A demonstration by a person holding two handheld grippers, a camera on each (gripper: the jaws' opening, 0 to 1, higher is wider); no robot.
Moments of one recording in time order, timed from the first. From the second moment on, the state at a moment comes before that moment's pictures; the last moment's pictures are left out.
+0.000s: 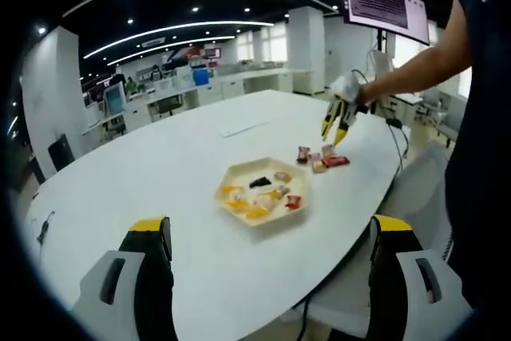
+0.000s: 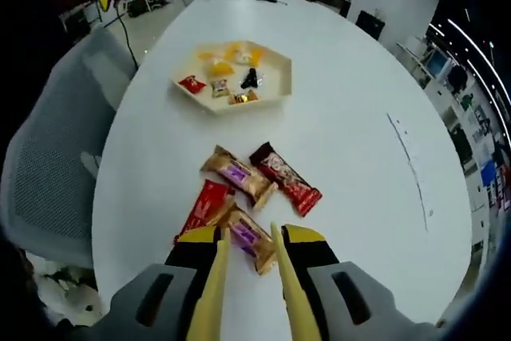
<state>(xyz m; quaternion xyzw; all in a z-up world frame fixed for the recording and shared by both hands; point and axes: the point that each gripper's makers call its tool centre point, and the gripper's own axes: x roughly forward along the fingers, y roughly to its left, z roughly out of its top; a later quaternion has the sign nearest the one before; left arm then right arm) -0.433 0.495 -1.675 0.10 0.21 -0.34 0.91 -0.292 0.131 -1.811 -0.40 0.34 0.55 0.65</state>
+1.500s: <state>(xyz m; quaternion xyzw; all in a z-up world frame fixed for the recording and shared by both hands) -0.431 0.503 -1.667 0.10 0.20 -0.32 0.92 -0.302 0.122 -1.843 -0.42 0.41 0.54 0.61</state>
